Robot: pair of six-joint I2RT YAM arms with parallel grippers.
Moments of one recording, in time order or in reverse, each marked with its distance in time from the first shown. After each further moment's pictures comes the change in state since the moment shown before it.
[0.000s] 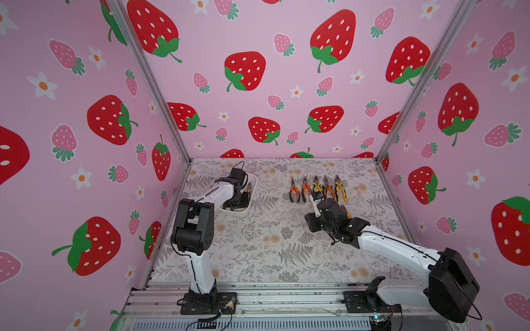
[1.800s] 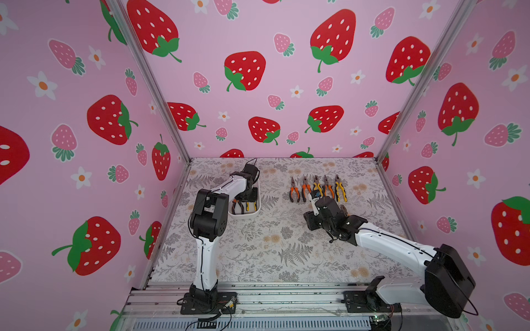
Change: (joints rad) left arm -0.049 0.274 0.276 -0.033 -0.095 0.037; right arm 0.000 0.036 0.034 -0.009 0.008 0.001
